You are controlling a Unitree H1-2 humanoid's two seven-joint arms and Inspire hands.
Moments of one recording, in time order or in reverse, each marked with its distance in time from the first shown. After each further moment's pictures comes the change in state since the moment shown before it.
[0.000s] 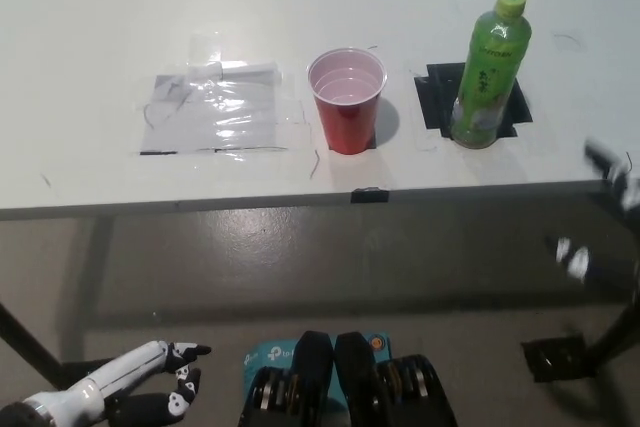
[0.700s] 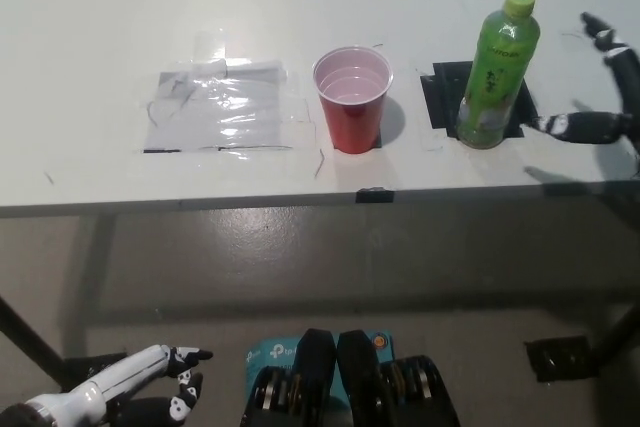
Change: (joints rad) left_arm 0.001 -0.012 0.012 -0.003 0.022 0.008 -0.036; right_arm -0.441 0.046 0.027 0.500 -0.119 0.154 0.000
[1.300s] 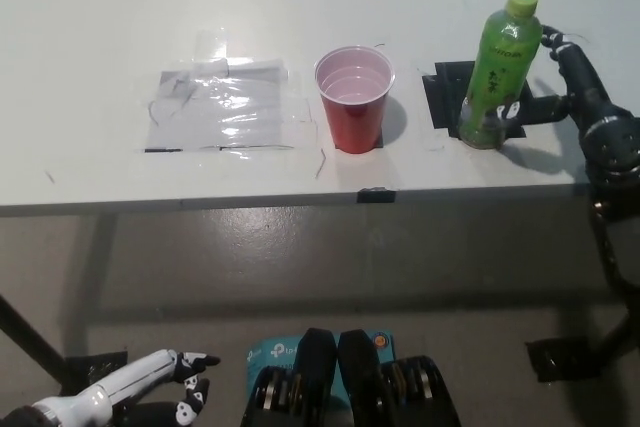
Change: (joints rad) left_arm 0.003 -0.016 -0.001 0.000 0.005 0.000 -0.022; right_arm -0.154 0.079 -0.002 0.289 -0.036 0.012 -0.039
